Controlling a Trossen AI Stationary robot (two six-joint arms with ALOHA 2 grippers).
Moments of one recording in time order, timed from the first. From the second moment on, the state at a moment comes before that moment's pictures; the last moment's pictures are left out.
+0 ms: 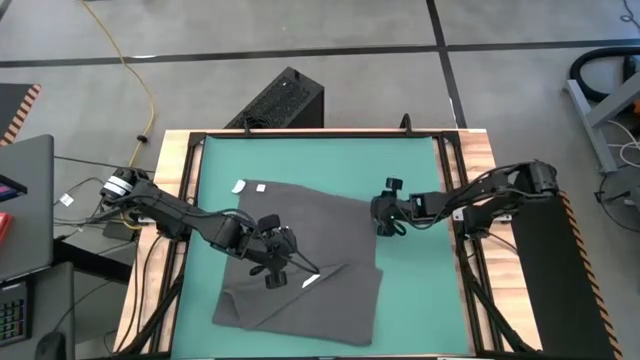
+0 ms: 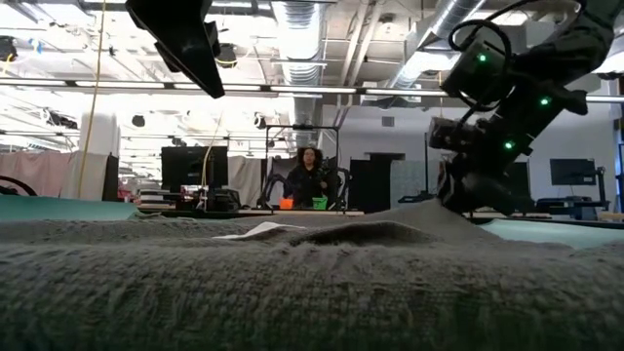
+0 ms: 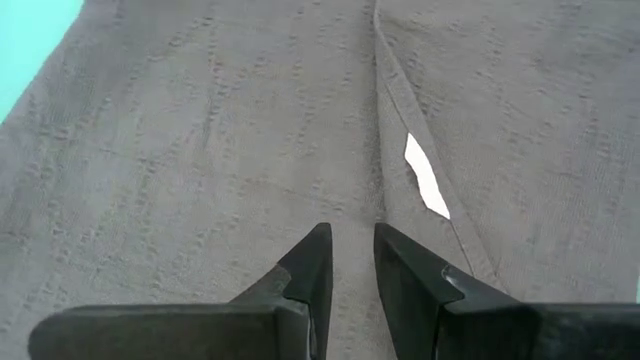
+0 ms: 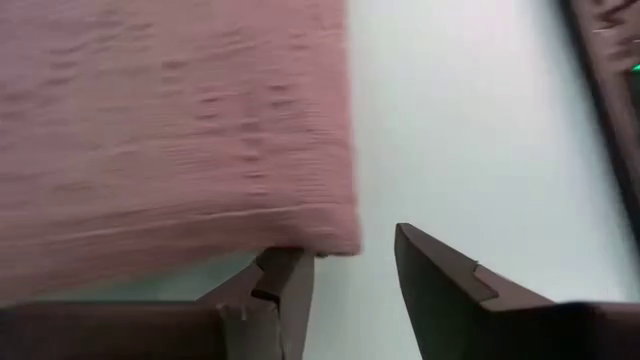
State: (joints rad) left arm -0.36 1.52 1.17 -0.65 -0.27 -0.49; right arm -0.03 1.39 0.47 0.03 0.52 -0.13
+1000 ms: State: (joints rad) left arm -0.36 1.47 1.00 -0.35 -0.17 -0.73; right arm 0.02 1.33 0.71 -0.28 0.42 0.12
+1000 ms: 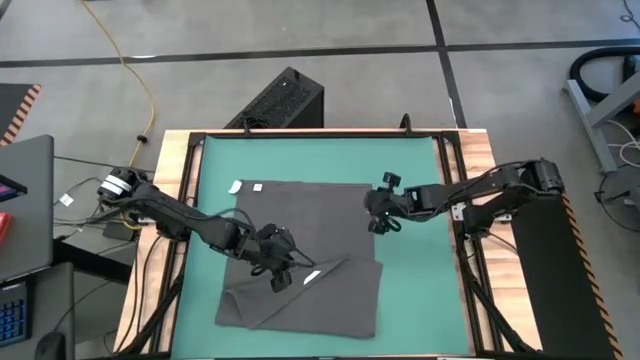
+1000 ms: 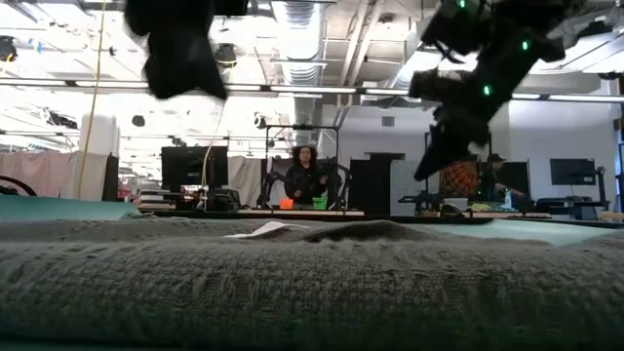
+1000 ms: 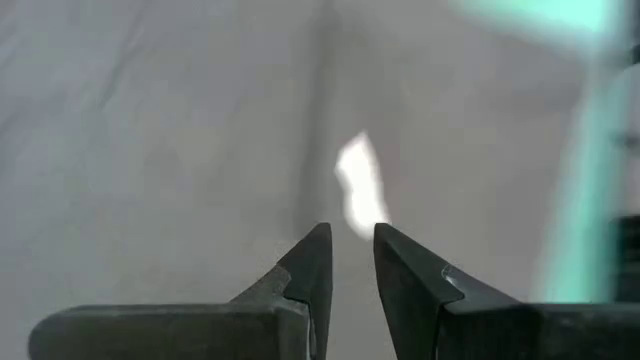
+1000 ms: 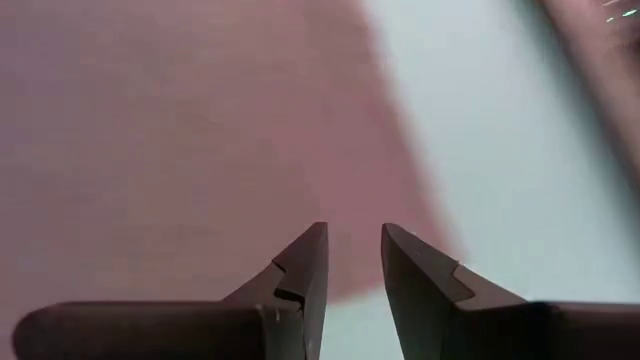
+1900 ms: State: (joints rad) left arm -0.89 1.36 1.17 -0.59 -0.15 -0.56; right arm 0.65 1.31 0.83 -0.41 0.24 0.94
